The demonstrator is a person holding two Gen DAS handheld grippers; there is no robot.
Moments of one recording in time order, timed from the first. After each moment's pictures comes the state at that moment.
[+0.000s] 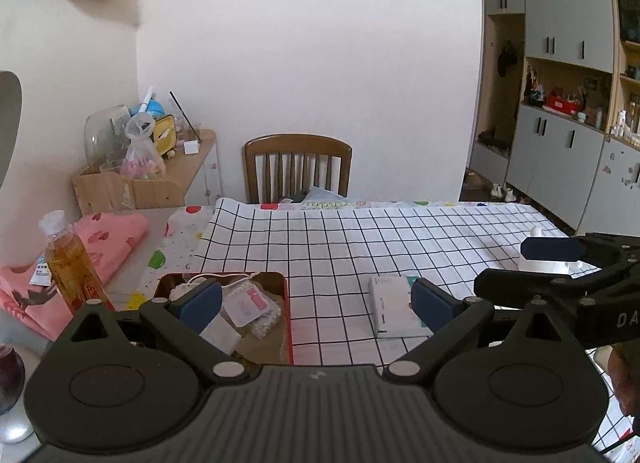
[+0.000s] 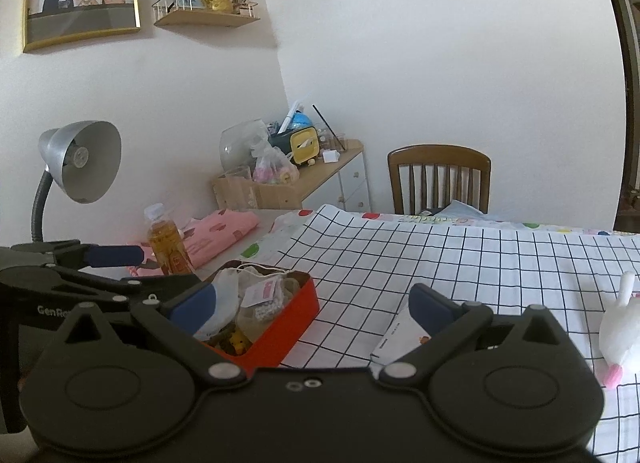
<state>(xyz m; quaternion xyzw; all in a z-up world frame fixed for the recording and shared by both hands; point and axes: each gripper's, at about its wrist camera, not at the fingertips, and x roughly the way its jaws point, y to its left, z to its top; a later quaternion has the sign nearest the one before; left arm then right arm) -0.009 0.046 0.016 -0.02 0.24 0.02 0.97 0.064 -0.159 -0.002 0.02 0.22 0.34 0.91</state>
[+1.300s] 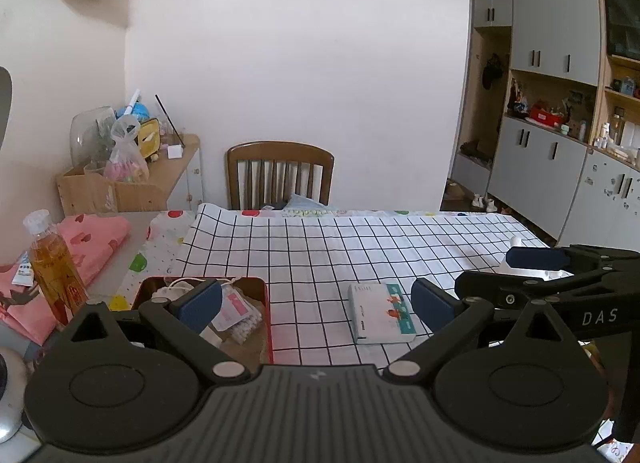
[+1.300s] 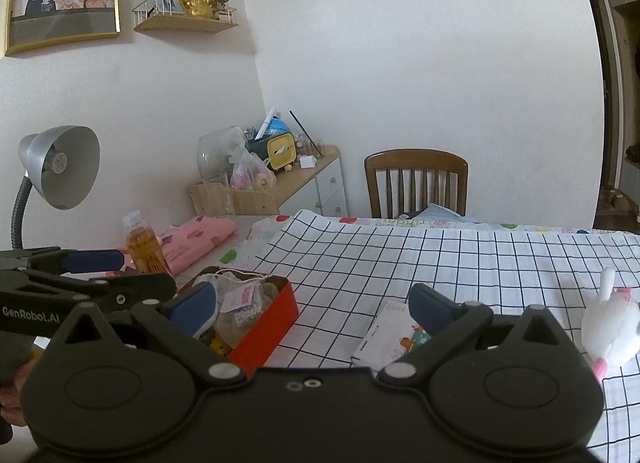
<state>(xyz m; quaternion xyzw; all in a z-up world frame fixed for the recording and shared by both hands) -0.011 0.047 0.017 -0.03 0.23 -0.01 0.97 0.060 -0.161 -0.004 0.02 0.22 0.31 0.92</state>
